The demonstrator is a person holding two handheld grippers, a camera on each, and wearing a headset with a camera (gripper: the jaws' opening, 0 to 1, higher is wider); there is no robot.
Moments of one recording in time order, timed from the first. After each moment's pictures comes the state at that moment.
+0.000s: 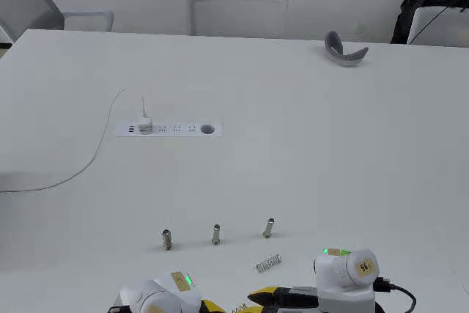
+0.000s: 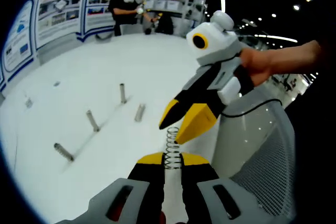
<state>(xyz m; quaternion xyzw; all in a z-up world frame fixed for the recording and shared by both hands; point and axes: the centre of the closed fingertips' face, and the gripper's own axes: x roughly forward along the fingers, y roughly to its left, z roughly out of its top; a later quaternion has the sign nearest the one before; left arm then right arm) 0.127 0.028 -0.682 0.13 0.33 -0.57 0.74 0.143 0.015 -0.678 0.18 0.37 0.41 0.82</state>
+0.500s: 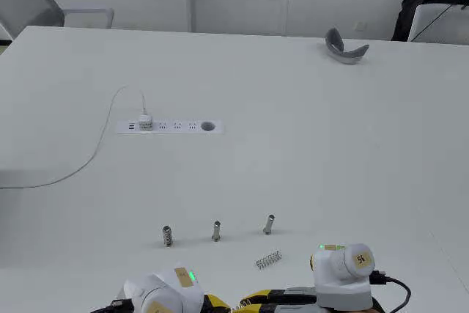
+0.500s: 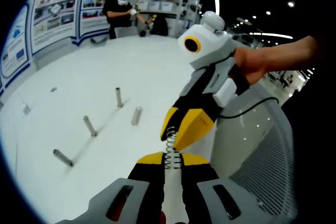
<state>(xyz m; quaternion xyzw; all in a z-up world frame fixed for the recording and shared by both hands) 0.124 0.025 -0.679 0.13 0.32 -0.59 0.73 0.135 0.022 -0.677 0.20 0.38 0.42 0.80</state>
